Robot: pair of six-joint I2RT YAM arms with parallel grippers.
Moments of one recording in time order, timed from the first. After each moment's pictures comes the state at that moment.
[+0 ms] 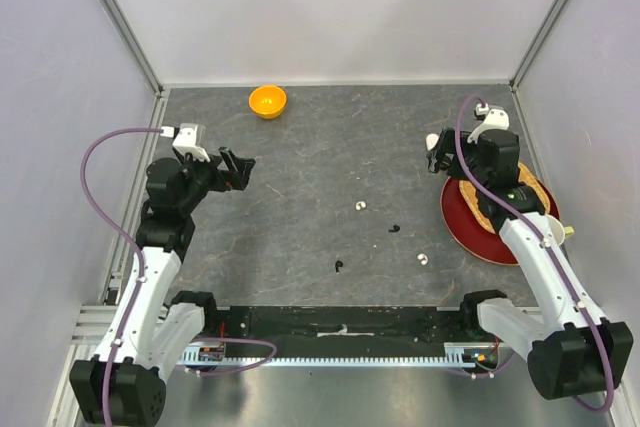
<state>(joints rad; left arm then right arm) -0.06 0.81 0.67 -0.04 0.30 -0.22 0.13 1.01 0.87 -0.31 0.02 0.28</state>
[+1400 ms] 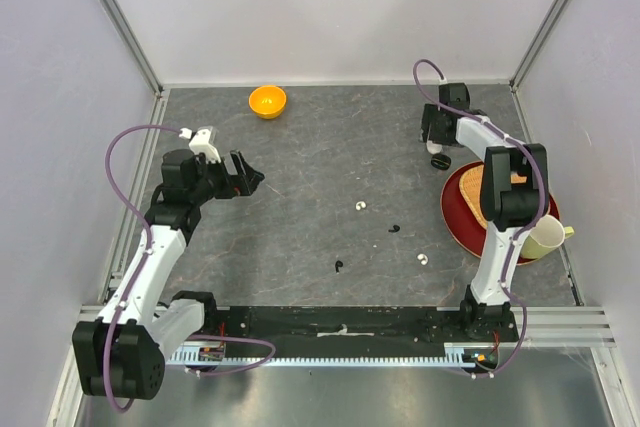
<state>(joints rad) -0.06 0.98 0.69 -0.19 0.37 -0.28 0.07 2.03 1.49 -0.35 0.16 0.20</state>
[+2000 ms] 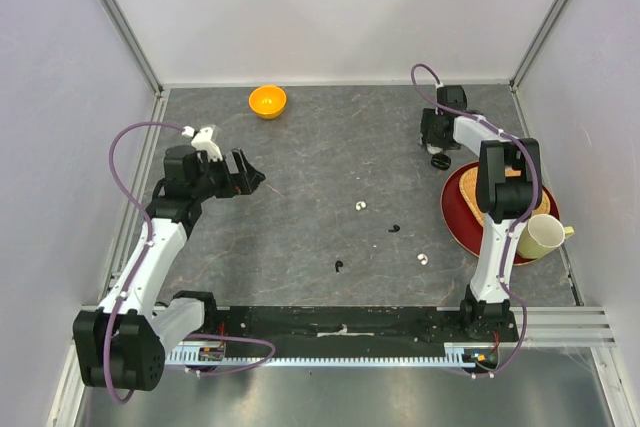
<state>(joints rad) -0.06 1.02 0.72 -0.23 0.38 -0.28 0.05 2.14 1.55 -0.36 0.13 0.18</state>
